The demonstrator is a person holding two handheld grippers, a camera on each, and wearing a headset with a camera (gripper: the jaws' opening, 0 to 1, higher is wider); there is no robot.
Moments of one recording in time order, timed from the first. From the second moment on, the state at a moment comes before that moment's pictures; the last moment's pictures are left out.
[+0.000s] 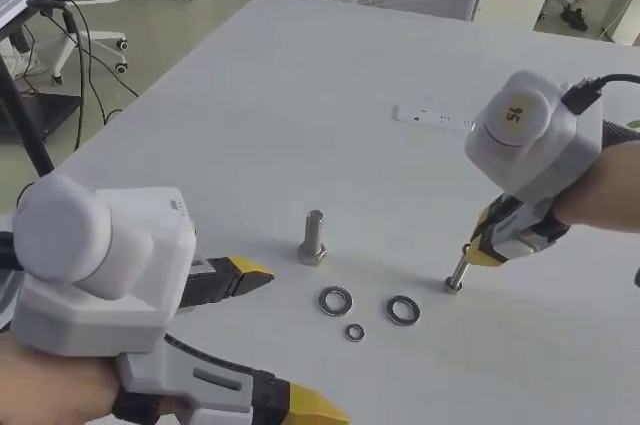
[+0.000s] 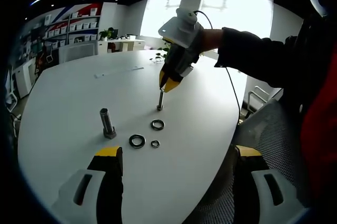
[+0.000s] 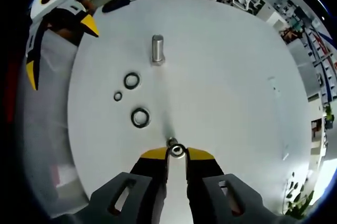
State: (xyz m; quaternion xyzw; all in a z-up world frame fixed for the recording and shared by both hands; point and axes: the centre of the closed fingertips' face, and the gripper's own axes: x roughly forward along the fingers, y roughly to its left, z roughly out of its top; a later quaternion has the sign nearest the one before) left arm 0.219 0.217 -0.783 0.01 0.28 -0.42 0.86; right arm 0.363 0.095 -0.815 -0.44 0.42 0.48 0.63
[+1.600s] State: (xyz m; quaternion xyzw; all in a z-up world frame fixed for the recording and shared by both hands) left arm 0.221 0.219 -0.788 0.01 0.29 -0.41 0.86; right arm 0.362 0.094 -0.865 -0.41 0.45 0.50 0.61
